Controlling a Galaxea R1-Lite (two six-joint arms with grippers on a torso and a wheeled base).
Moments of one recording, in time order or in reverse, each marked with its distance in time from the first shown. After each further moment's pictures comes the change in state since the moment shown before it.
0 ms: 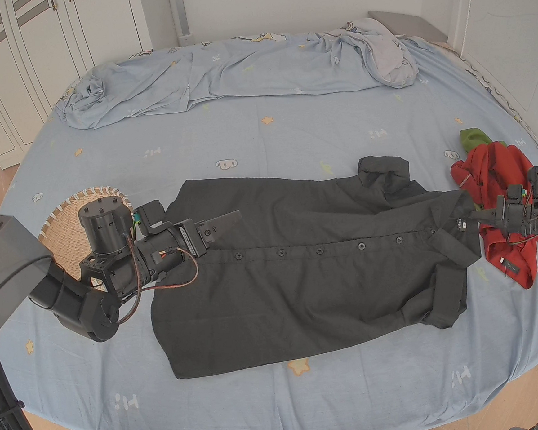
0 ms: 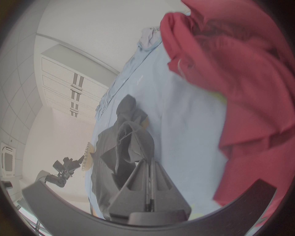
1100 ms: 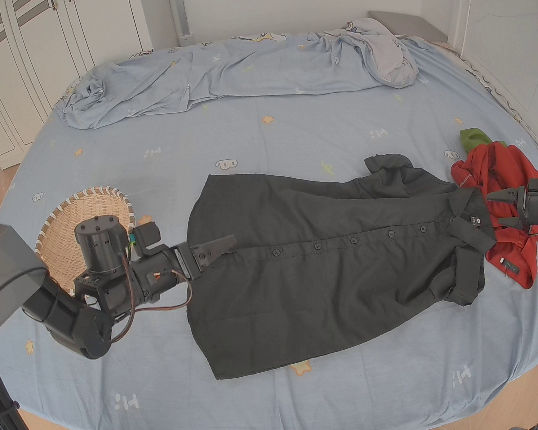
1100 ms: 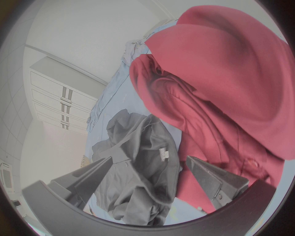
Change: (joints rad) left arm 0.010 -0.027 0.120 0.001 0.001 0.001; right arm -0.125 -0.030 -0.135 0.256 -0.002 -0.021
